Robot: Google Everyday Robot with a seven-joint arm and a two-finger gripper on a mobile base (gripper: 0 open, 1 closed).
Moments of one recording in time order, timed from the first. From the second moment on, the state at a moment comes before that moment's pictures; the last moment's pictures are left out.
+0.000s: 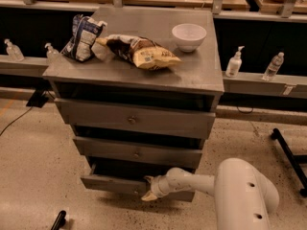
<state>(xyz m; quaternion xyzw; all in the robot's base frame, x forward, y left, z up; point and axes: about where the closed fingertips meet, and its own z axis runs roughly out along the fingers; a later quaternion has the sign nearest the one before) 0.570 0.027 0.161 -0.67 0.67 0.19 0.28</state>
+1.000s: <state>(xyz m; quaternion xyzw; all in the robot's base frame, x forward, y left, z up) 0.523 0.041 0.175 -0.68 0.64 0.23 0.29</state>
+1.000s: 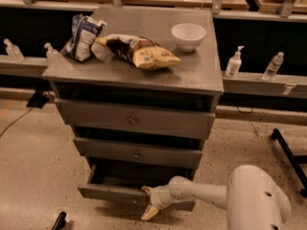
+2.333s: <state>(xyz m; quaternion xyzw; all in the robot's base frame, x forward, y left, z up) 0.449 0.066 0.270 -0.72 0.55 0.24 0.35</state>
